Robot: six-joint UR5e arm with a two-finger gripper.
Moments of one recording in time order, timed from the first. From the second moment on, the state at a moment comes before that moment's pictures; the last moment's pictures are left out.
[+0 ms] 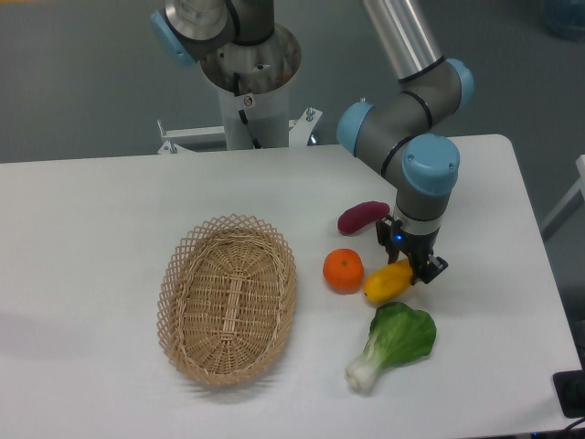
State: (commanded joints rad) arm 2.68 -2.03 -1.79 -0.76 1.54 1.59
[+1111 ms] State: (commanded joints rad) arm 2.72 -1.91 -1.45 -1.14 1.30 1.56
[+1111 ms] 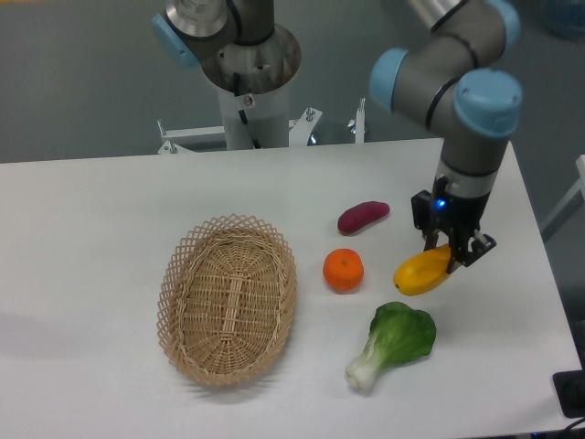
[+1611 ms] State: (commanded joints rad) arm 2.67 -1.88 -1.39 -1.16 1.28 1.38
